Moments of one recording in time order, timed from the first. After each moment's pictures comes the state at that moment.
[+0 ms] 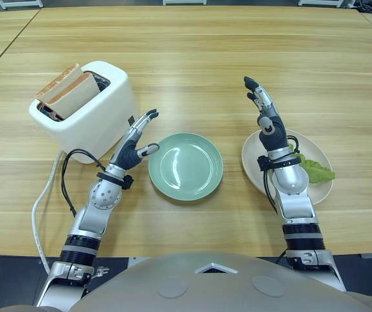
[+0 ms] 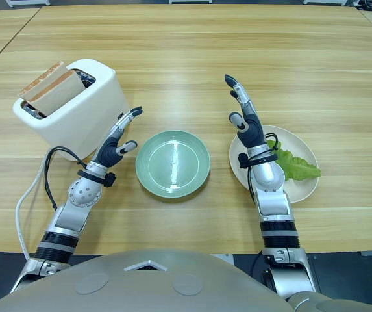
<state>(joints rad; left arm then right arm) 0.08 0.30 -0.12 0.05 0.37 -0.47 -0.01 -0.02 -0.23 -0.01 0.00 -0.15 -0.45 0.09</state>
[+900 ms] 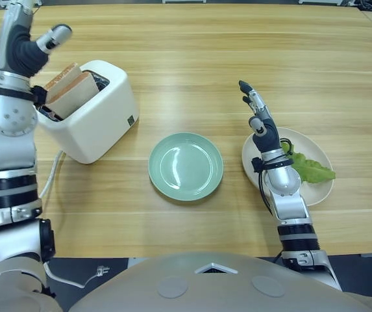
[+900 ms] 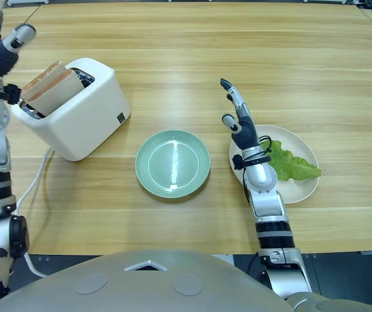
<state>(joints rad) -0.40 0.69 0.24 0.06 0.40 -0.18 -0.09 -0.02 -0.20 0.02 0.02 -0.20 -0.44 0.04</state>
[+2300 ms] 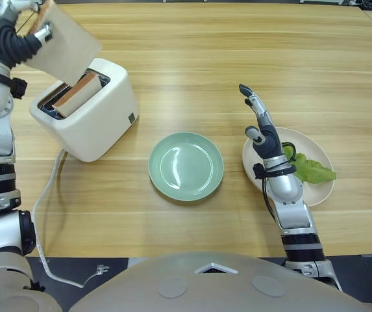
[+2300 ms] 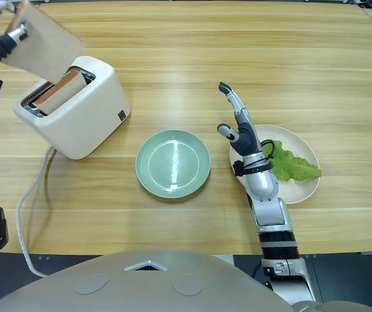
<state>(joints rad) -0.46 0.75 0.26 0.02 0.11 -0.03 -0.23 0.05 -0.22 0.03 -0.08 -0.28 -0.44 0.01</state>
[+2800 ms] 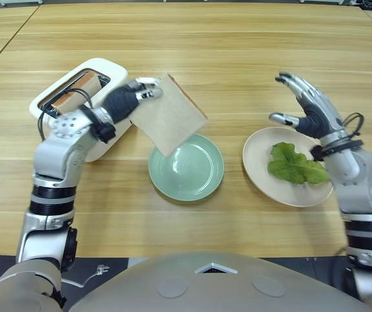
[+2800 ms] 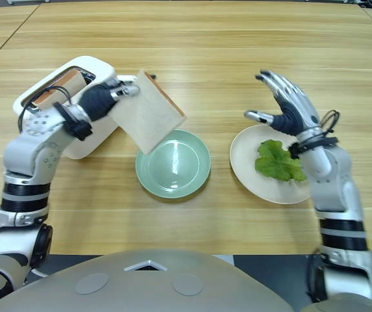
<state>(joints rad) -0.35 0.45 -0.06 -0.17 -0.46 0.59 -0.60 0.08 -0.72 -0.18 -0.11 -0.59 -0.25 0.20</state>
